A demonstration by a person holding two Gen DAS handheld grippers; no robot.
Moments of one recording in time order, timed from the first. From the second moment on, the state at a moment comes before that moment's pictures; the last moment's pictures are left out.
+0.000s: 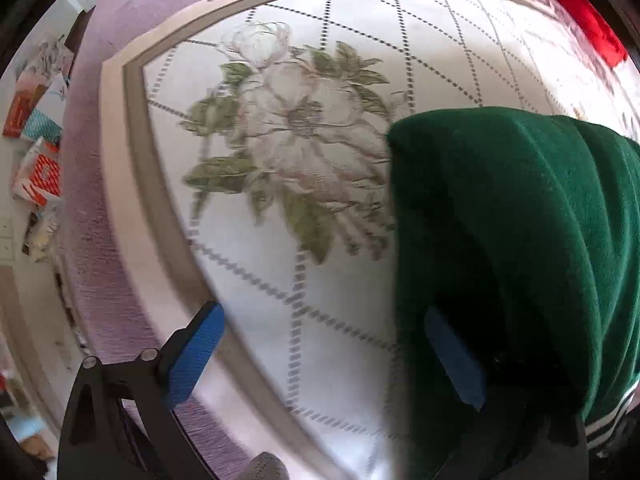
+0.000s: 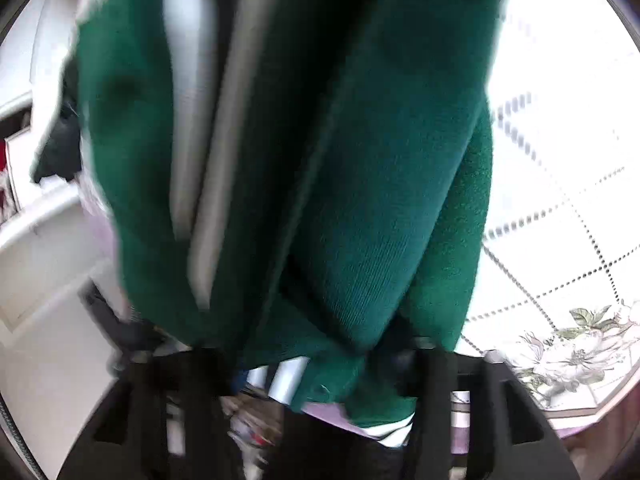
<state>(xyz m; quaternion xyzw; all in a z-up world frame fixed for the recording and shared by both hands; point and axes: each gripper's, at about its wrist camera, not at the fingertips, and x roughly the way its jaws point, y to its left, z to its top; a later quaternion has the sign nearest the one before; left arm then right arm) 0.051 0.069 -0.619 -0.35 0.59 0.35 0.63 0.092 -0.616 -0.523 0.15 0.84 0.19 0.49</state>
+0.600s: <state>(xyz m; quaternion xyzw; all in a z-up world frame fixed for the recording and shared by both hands) 0.105 0.088 -0.600 -0.29 0.58 0.30 0.70 0.198 -0.574 -0.477 0.01 0.70 0.15 0.70</state>
